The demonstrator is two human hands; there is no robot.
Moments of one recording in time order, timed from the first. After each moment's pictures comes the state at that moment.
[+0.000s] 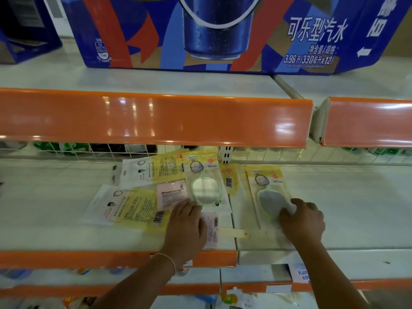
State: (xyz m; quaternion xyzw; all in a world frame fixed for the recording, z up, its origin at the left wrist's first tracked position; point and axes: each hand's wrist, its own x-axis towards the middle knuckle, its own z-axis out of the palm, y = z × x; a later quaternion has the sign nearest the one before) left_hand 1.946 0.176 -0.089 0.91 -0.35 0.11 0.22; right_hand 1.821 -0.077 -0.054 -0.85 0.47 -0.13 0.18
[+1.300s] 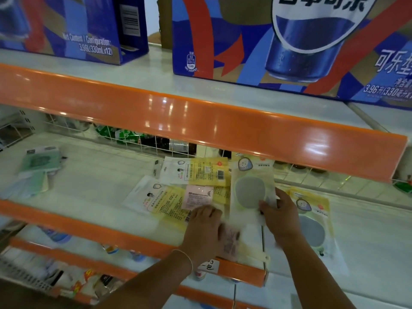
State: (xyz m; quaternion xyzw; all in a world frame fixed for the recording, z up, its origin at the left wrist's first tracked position) left_hand 1.952 0.202 -0.076 0.91 -0.31 0.10 0.24; right_hand 1.916 0.006 -0.025 -0.77 0.28 -0.17 0.55
